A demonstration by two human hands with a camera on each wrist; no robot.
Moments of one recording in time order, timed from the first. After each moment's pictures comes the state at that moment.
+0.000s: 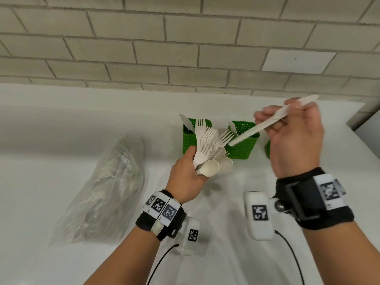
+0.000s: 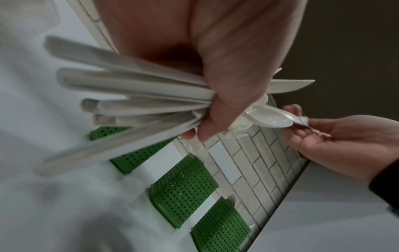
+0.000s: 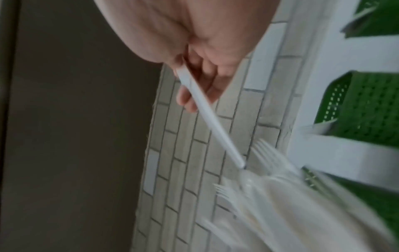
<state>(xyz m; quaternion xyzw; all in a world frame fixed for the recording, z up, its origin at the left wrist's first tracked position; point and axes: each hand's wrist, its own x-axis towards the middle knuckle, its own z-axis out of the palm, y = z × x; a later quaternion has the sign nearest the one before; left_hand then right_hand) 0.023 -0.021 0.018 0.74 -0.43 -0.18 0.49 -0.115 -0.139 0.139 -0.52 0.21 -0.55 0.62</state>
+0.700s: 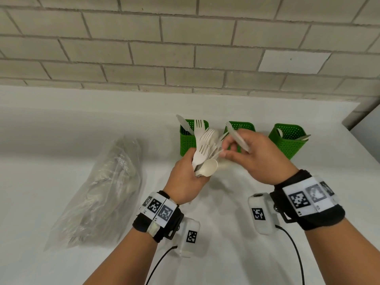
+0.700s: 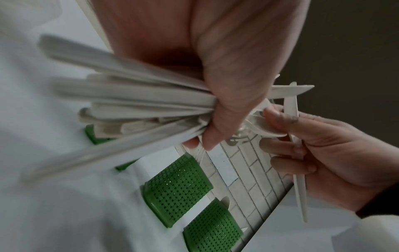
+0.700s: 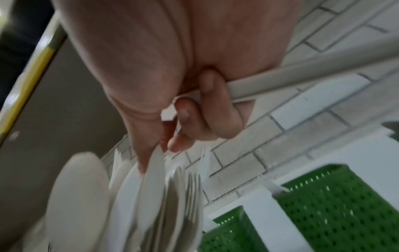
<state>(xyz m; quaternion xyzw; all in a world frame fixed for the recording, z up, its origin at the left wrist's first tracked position) 0.022 -0.022 0.022 0.72 -0.43 -0.22 0.49 -0.116 -0.147 0.114 -0.89 0.19 -0.20 0.36</state>
